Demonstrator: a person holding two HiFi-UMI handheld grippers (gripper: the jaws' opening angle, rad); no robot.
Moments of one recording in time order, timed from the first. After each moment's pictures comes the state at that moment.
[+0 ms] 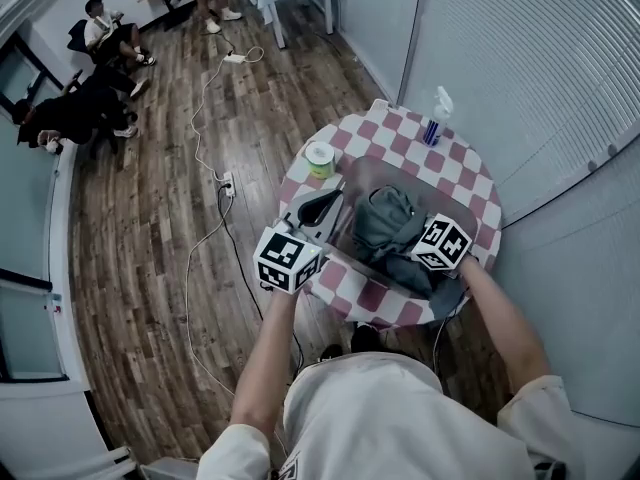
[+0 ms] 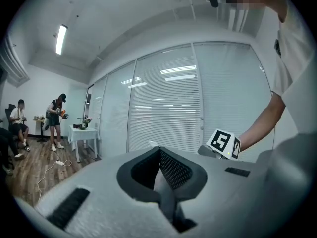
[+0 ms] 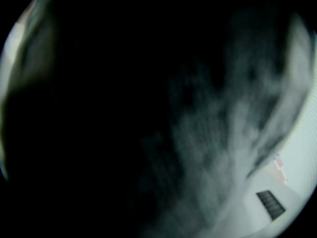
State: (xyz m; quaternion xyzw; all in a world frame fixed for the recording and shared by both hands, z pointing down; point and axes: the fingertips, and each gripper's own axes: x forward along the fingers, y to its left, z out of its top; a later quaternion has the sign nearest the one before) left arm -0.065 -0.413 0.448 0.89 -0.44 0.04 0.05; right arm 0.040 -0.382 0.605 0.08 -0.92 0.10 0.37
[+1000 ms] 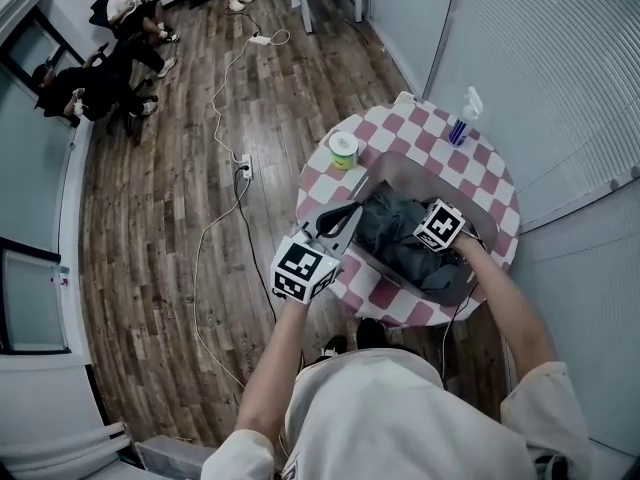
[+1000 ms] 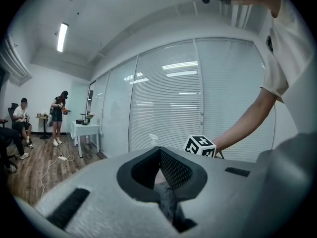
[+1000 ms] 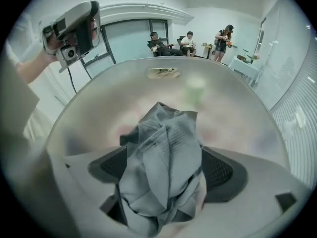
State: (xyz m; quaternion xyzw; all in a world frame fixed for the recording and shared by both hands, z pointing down) left arm -0.070 -0.392 0.475 0.89 -0.45 0.06 0.06; right arm 0.057 -0.435 0.682 0.11 -0.83 0.10 0.54
